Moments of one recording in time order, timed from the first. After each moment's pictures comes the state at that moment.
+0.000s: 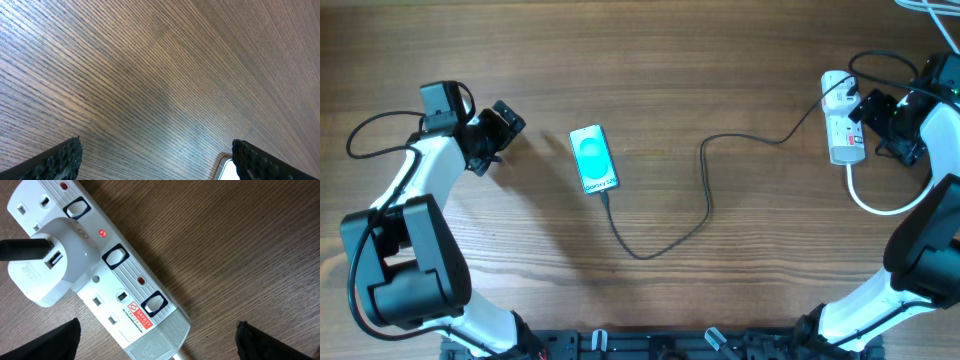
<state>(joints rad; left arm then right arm) 0.23 1.79 1.07 -0.38 0.25 -0.58 -0.43 1.90 1.40 -0.74 -0.04 0.31</state>
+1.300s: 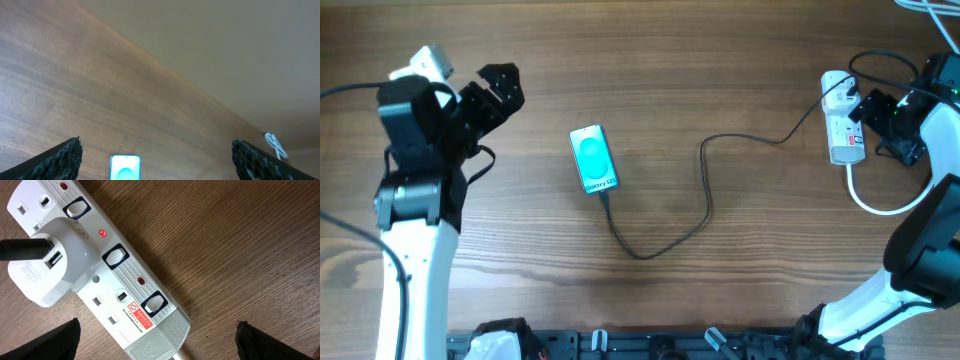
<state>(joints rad) 0.11 1.18 1.07 -0.38 0.25 -0.58 -0.43 1.90 1.40 -0.74 -0.04 0.31</state>
